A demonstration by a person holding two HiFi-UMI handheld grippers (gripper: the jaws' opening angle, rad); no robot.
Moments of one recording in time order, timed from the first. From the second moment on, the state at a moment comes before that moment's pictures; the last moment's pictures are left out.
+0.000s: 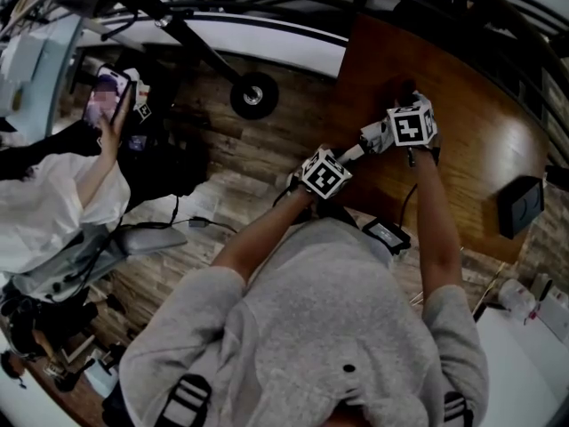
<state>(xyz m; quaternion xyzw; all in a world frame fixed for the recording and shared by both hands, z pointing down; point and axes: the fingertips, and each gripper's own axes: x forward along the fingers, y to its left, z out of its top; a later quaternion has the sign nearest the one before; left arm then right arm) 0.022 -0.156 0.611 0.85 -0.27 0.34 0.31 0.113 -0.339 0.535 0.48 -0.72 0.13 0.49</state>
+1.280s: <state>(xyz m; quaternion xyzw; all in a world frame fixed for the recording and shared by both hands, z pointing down) 0.022 -0.160 0.610 0.84 -0.27 0.34 0.31 0.054 -0.234 0.542 0.40 -0.79 0.14 0.43</state>
